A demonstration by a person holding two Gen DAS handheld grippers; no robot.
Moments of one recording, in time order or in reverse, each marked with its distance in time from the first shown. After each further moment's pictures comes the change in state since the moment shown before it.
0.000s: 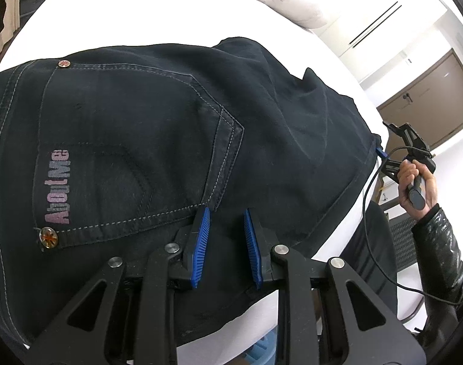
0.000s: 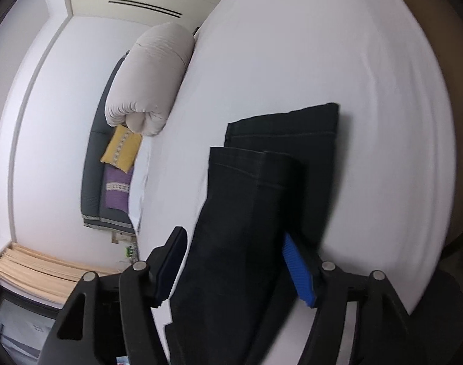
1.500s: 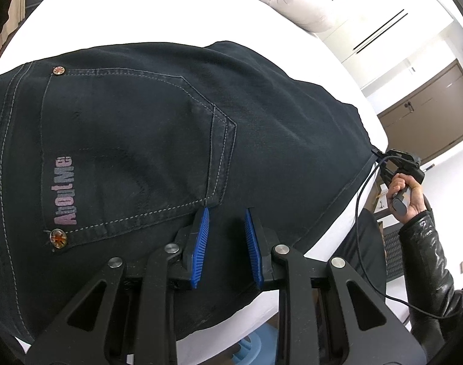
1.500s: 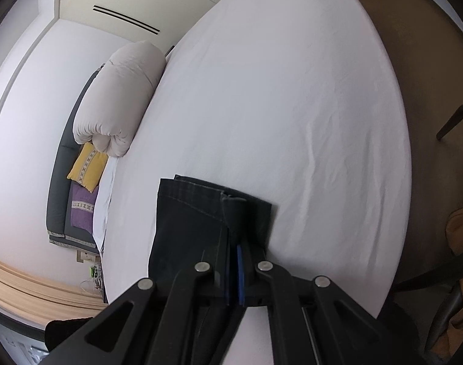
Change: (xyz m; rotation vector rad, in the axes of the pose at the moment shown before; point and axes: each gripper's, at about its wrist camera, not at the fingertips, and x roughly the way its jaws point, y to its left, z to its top) left arm -0.019 0.012 0.005 -0.038 0.002 -0.011; right arm -0.021 -0.034 0.059 -0.062 -0.110 -0.177
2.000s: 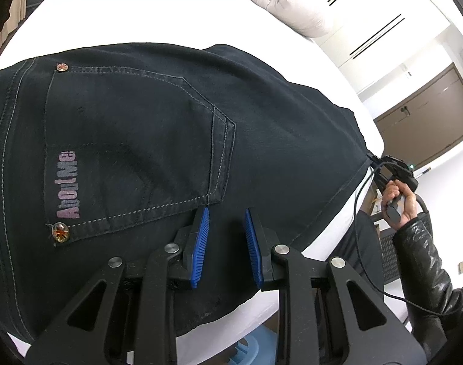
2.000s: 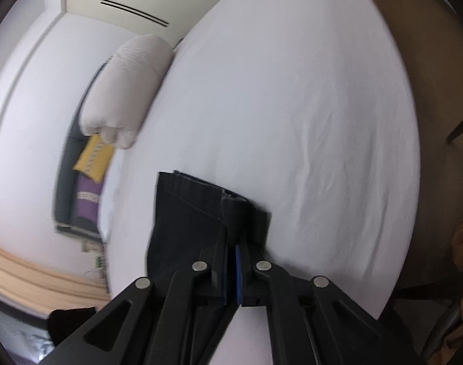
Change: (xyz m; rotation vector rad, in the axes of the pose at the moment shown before) left arm -0.016 0.007 -0.003 0.000 -0.033 -0.022; right arm 0.001 -0.022 0.006 0.001 0.050 0.114
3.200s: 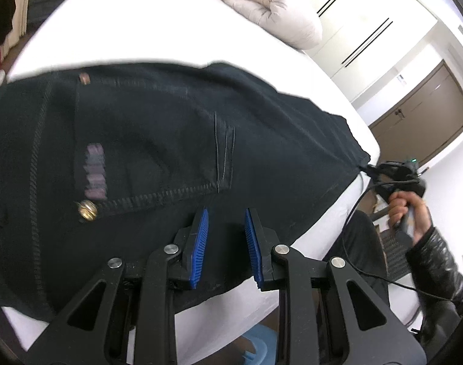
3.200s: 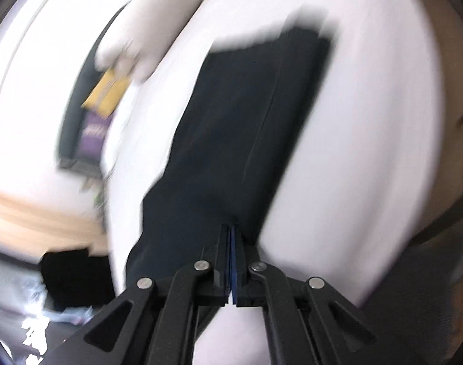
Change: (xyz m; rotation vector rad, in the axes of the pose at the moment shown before) left arm -0.038 0.004 -0.026 0.049 -0.094 0.006; right arm -0.011 0.068 -0.082 -0.189 0.145 -0.120
